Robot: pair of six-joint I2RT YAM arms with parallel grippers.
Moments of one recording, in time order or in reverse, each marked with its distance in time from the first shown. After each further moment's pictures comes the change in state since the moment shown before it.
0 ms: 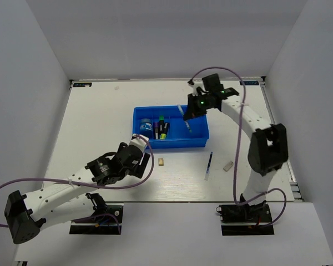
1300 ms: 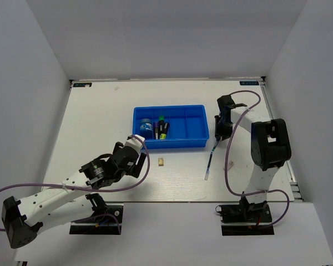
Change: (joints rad) left arm 0.004 -0.072 -0.010 -0.023 -0.041 0.023; right arm -0.153 0.107 -0.278 -0.011 0.570 0.126
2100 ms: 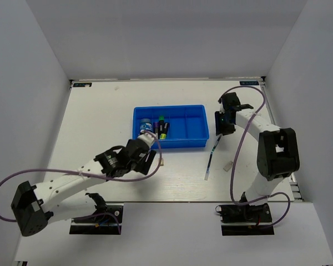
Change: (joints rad) left arm 0.024 0.261 0.140 0.075 0.158 -0.014; right arm 0.000 -0.176 -0.079 0.051 -0.056 -0.116
